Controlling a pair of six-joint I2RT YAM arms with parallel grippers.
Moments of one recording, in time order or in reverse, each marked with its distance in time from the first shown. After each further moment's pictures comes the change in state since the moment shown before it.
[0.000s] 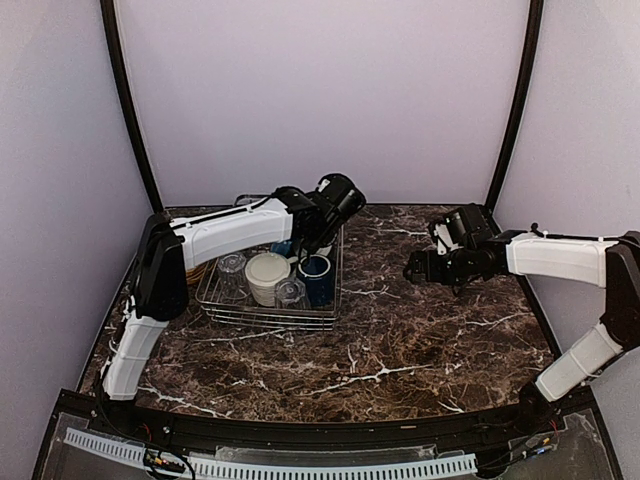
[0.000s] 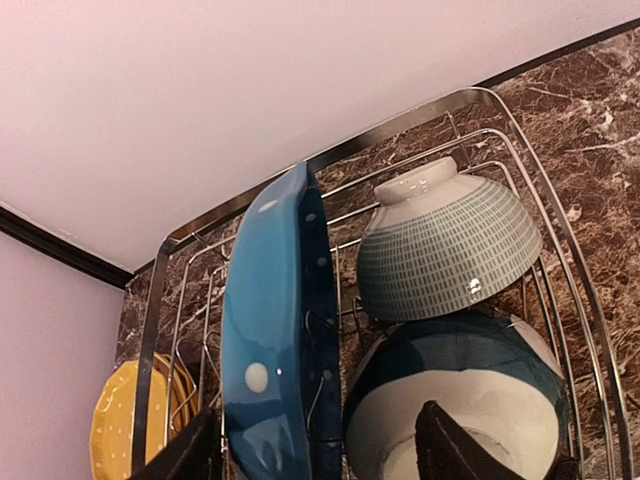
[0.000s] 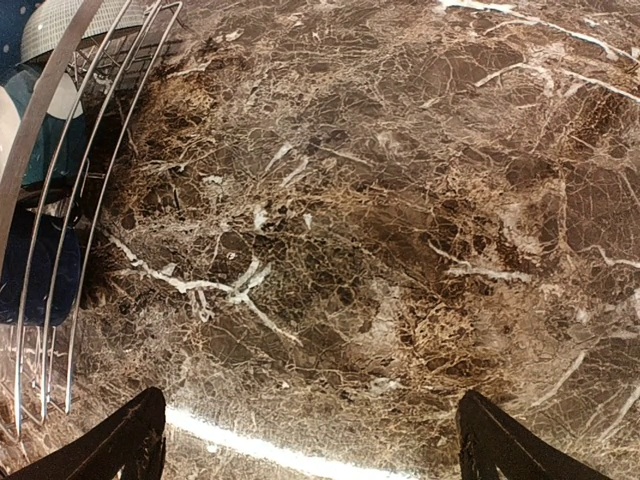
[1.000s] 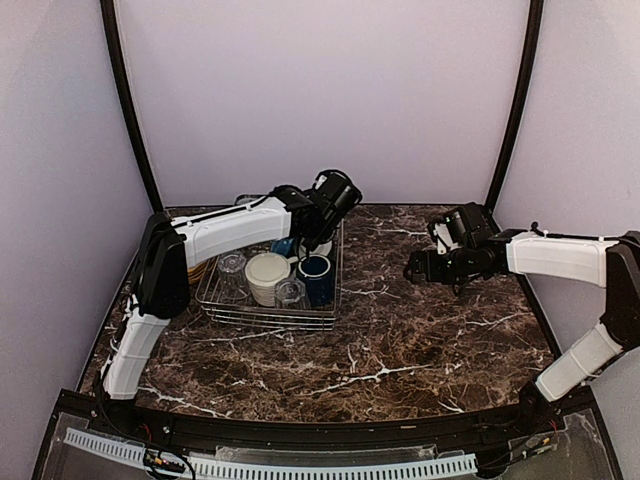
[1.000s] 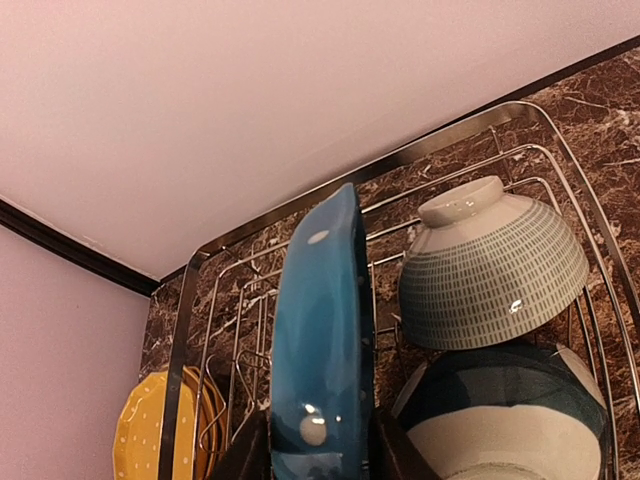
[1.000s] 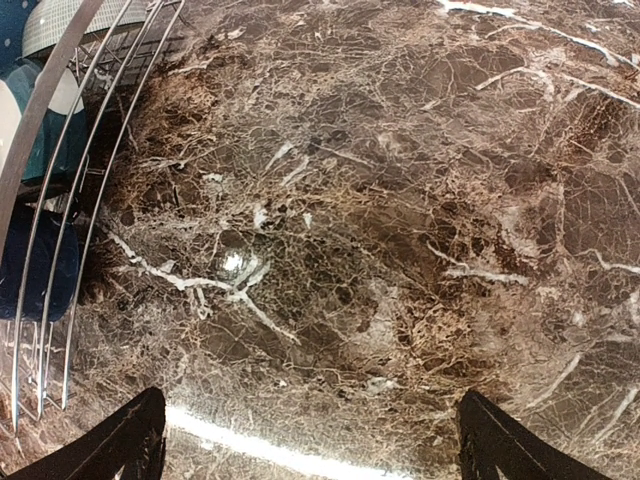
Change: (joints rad) left arm 0.027 0.018 0.013 0.042 -0.065 0.066; right arm 0.000 0.000 0.008 -0.013 0.002 -0.019
